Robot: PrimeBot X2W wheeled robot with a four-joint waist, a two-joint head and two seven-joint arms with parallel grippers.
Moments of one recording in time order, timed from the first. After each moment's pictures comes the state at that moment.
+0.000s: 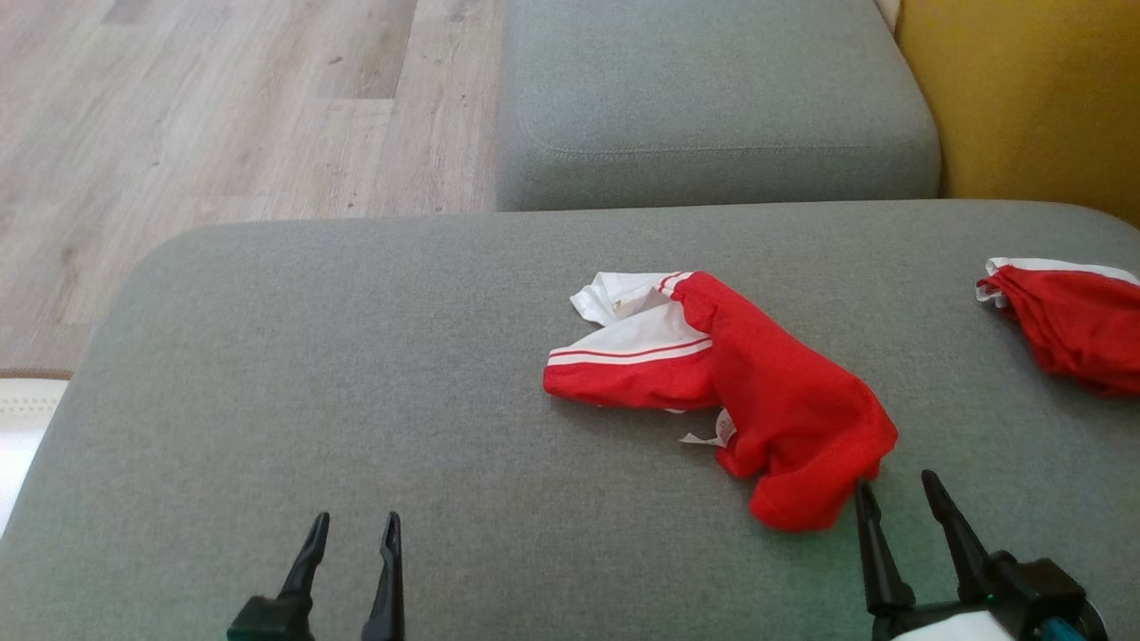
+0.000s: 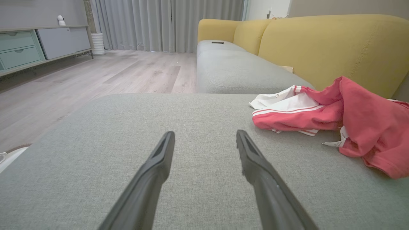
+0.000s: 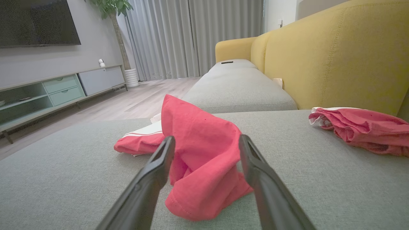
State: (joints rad) left arm 0.26 0.06 -0.21 0.09 -0.11 0.07 -0.25; right arm 0.19 -0.05 0.05 0.19 0.13 0.13 -0.26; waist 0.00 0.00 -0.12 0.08
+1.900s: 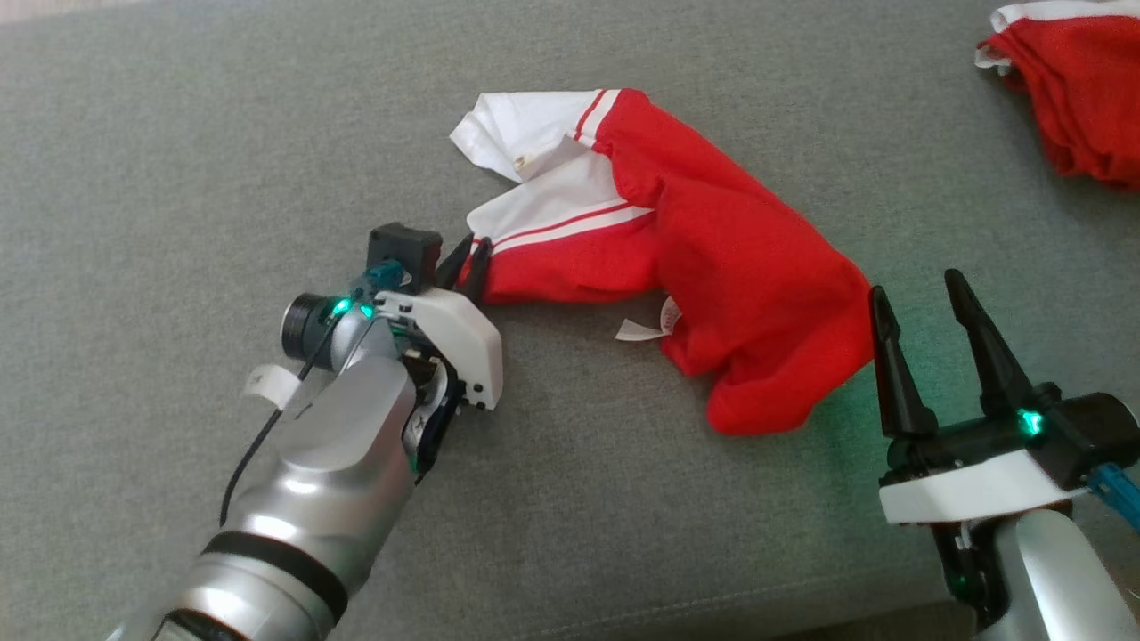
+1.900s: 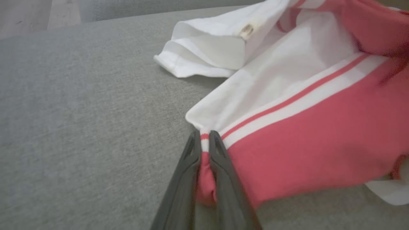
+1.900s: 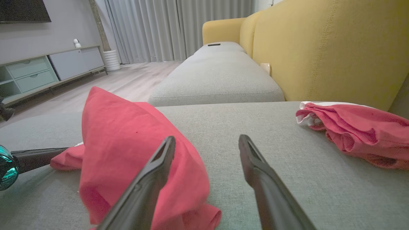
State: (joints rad) left arm -0.74 0.04 -0.76 0.95 -0.56 0.03 -0.21; right arm -0.08 -0.17 0.13 0.10 0.20 0.13 -0.26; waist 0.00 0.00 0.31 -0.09
